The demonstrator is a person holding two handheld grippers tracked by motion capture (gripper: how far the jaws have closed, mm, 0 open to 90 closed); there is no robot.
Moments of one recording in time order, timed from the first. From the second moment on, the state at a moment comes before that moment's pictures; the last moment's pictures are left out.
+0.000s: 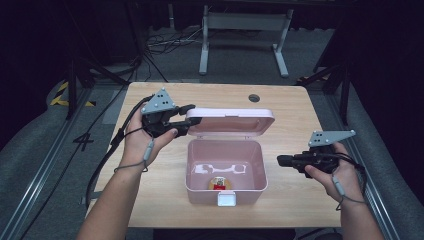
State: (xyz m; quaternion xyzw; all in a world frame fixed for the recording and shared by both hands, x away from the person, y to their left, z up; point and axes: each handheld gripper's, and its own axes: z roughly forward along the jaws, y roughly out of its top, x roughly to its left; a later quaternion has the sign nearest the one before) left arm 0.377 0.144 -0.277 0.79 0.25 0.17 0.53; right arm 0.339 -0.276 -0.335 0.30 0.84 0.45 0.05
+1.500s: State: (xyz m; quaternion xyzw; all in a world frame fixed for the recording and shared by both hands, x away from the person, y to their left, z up) left arm 0.333 0.150 -0.300 0.87 0.22 0.11 0.42; right arm 0.333 -0.252 -0.326 0.25 0.81 0.53 0.00
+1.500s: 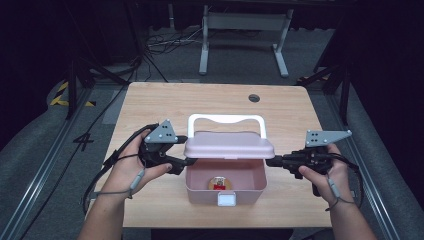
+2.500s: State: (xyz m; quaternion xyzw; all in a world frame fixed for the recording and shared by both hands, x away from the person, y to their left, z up) left arm 0.360 0.213 -0.315 0.80 0.36 0.18 0.43; right arm 0.331 -0.250 -0.321 0.24 0.81 0.53 0.01
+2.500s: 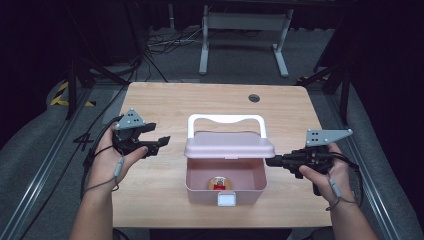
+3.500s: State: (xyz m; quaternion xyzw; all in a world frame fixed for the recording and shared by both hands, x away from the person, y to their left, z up) left arm 0.407 0.233 -0.355 0.79 0.44 0.22 0.37; right arm 0.318 -0.242 -0.334 0.24 0.87 0.44 0.00
